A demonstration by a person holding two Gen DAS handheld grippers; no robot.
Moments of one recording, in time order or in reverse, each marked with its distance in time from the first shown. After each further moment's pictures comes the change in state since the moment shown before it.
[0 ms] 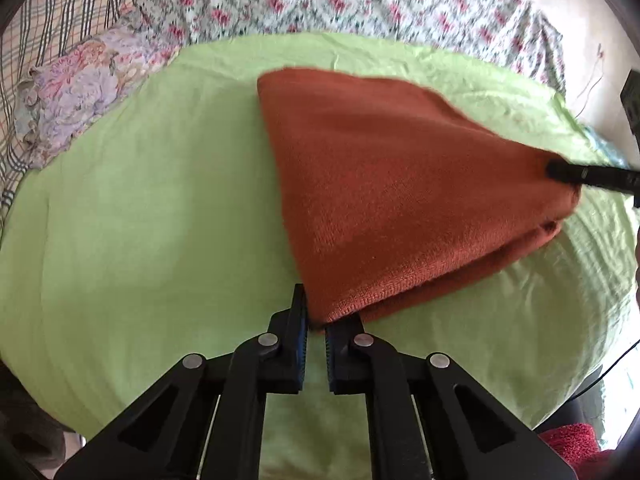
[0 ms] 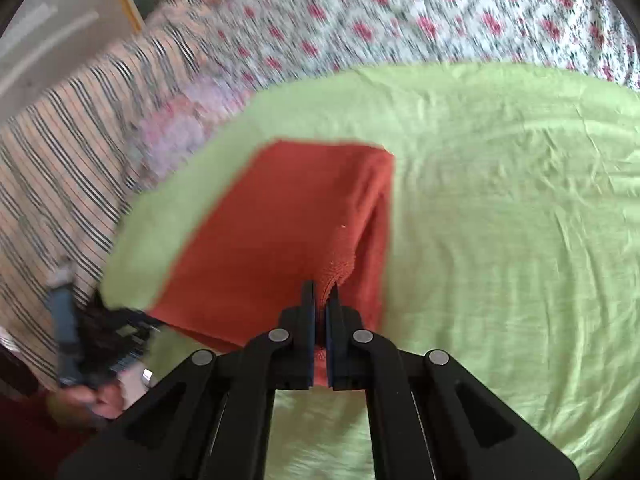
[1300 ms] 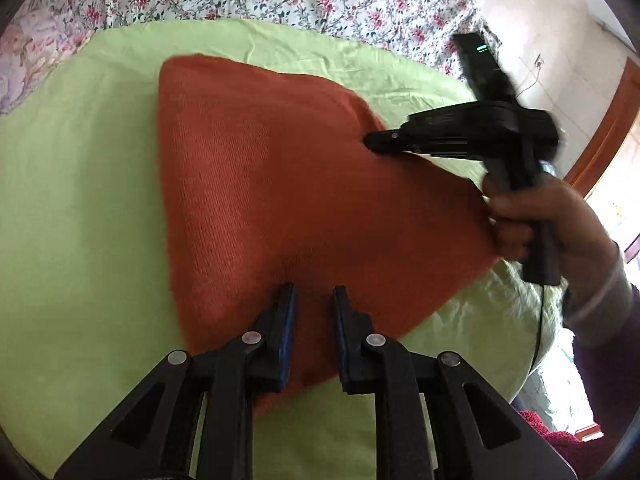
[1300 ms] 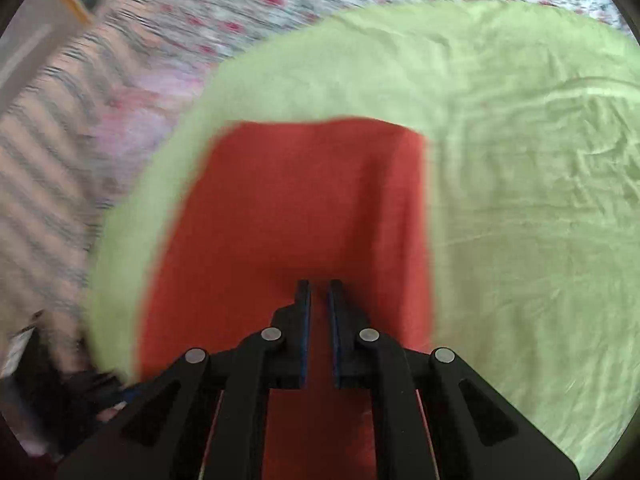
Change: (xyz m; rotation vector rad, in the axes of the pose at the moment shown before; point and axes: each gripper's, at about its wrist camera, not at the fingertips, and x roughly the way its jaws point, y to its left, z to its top) left arm 0.032 -0.005 0.038 0.038 0.027 -0.378; right arm 0.118 -0.018 0.071 0.127 0.123 -0.016
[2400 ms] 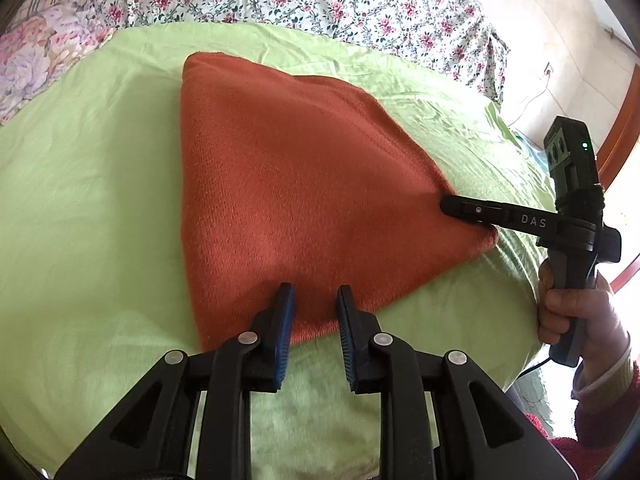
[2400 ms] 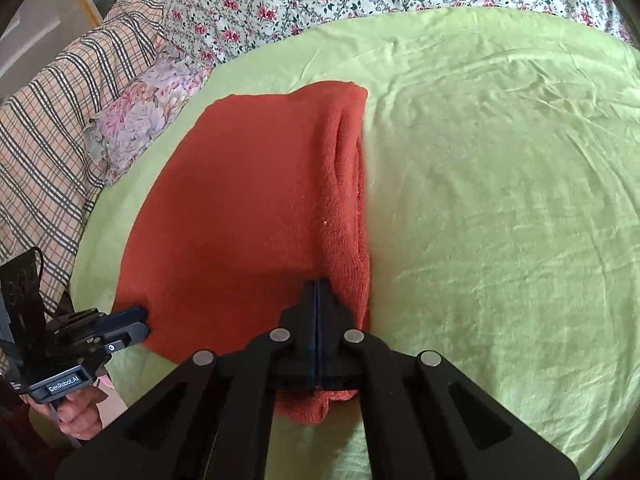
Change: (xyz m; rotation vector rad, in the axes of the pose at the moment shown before) left arm -0.021 -0.011 -0.026 -0.039 -0.018 0.047; right arm -0.063 -0.020 -0.100 -0.022 -0.107 -0.008
